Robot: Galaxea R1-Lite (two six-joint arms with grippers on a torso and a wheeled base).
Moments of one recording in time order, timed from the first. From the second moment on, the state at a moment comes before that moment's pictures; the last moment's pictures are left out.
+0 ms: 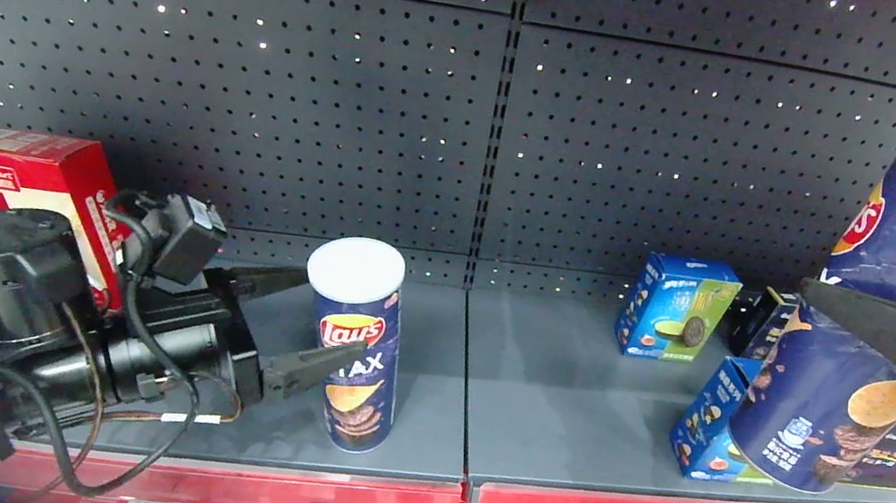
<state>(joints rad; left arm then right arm) -0.25 1.73 -0.39 -1.33 -0.59 0.02 0.55 1.16 -0.92 -0.14 -0.10 -0.05</state>
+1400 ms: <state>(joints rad) -0.12 0.38 -0.20 0.00 0.05 0.04 0.51 1.15 -0.90 -0.15 -0.09 -0.04</state>
